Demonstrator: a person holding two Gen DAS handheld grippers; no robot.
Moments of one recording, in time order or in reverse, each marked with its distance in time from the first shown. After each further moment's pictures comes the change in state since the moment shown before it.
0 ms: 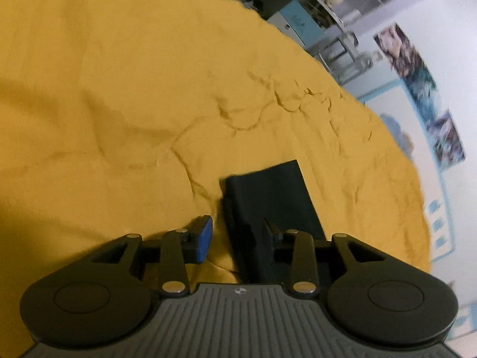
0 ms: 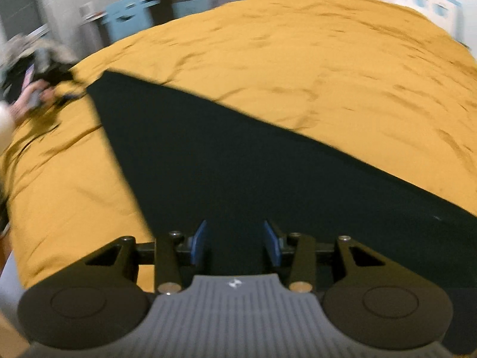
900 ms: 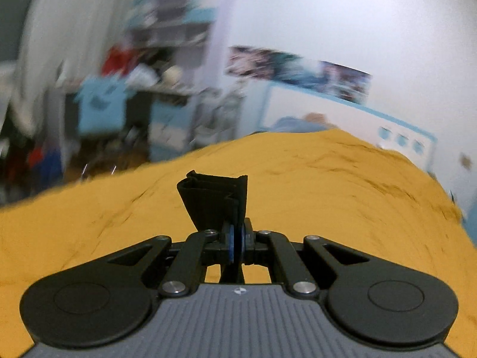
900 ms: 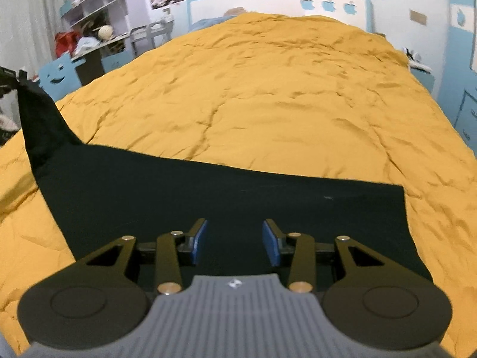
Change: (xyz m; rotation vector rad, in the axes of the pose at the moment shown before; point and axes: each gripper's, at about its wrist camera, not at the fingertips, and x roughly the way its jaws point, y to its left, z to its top) left arm -0.120 -0.279 -0.171 0.844 -0.374 -0.038; right arm -0.056 -0.081 -0.036 0.211 -0.166 -0.168
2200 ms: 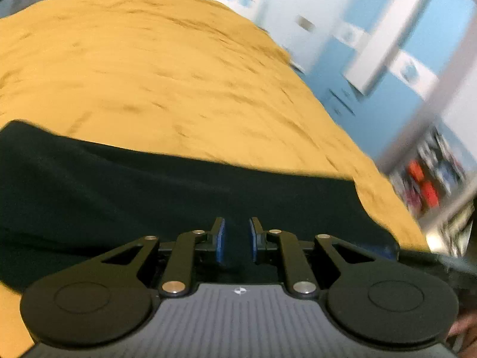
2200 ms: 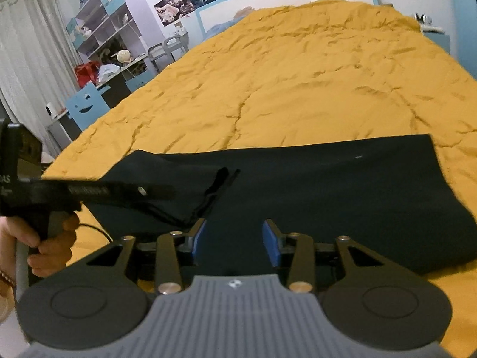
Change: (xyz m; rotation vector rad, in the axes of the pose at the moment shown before) left arm 0.000 -0.182 -0.224 0.084 0.515 -0.647; right arm 0.003 -0.002 -0.026 0.151 0.011 0.229
